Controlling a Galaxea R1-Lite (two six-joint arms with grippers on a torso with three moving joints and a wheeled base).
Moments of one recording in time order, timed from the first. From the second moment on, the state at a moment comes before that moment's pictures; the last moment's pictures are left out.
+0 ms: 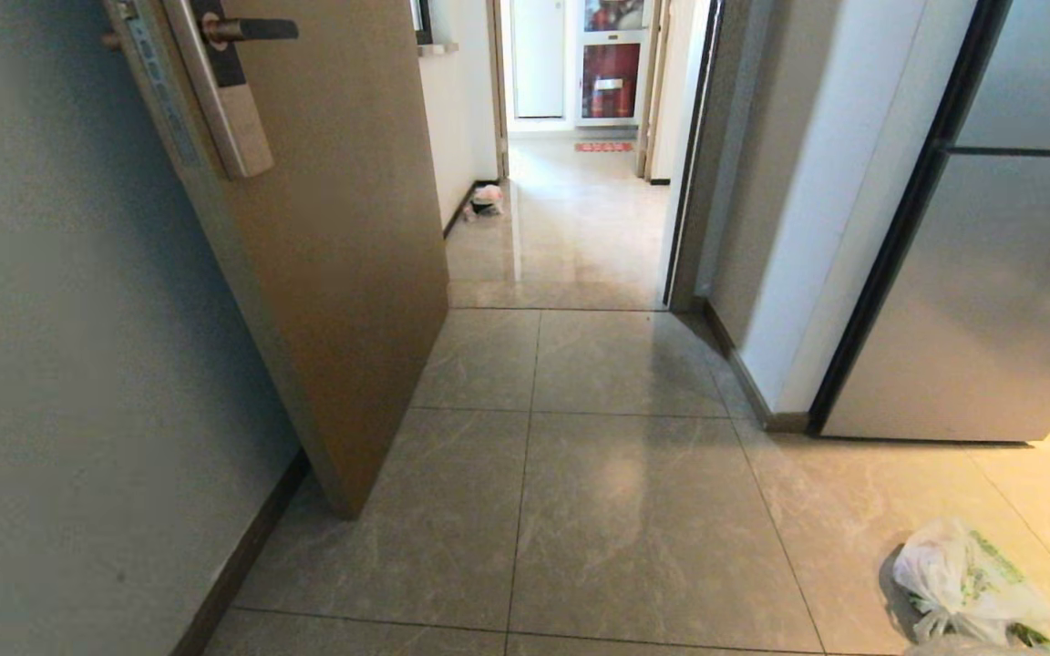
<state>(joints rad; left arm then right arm) 0.00 0.00 0.00 0.00 0.00 -0.01 0.01 0.00 -0.04 0.11 0.01 -0.03</state>
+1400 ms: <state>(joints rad) 0.00 0.00 0.00 0.00 0.00 -0.01 0.01 0.00 -0.04 0.11 0.01 -0.03</state>
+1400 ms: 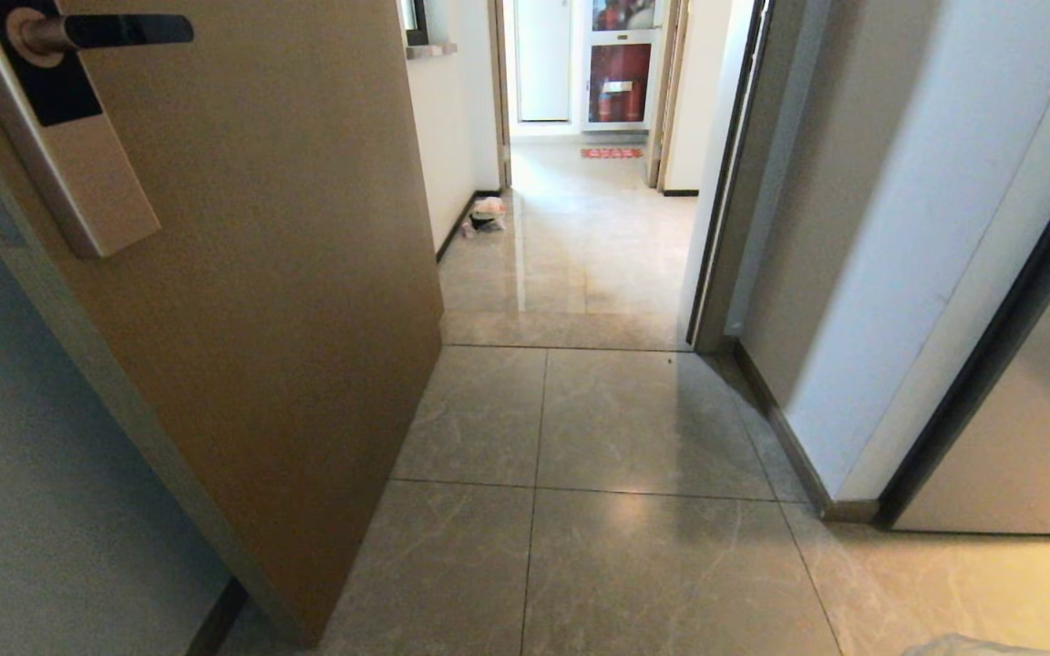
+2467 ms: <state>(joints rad) 0.00 0.00 0.00 0.00 0.00 -0.01 0.01 0.00 -0.04 0.11 0.01 -0.03</state>
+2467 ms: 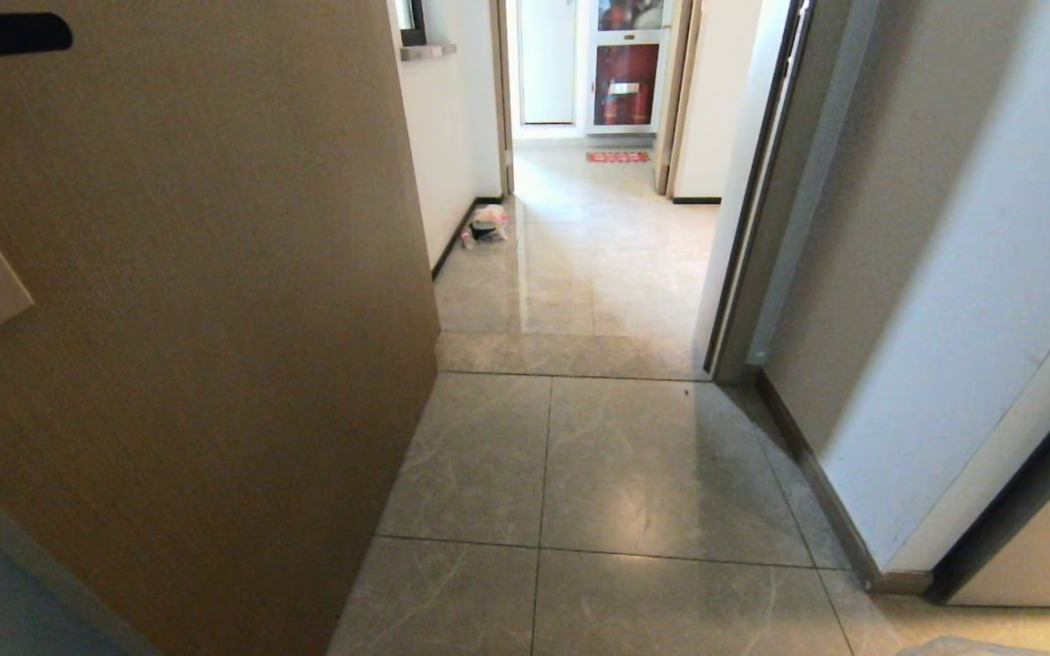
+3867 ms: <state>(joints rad) 0.00 0.00 0.00 0.00 0.00 -0.01 0.01 0.00 -0.04 0.11 0.01 -0.03</state>
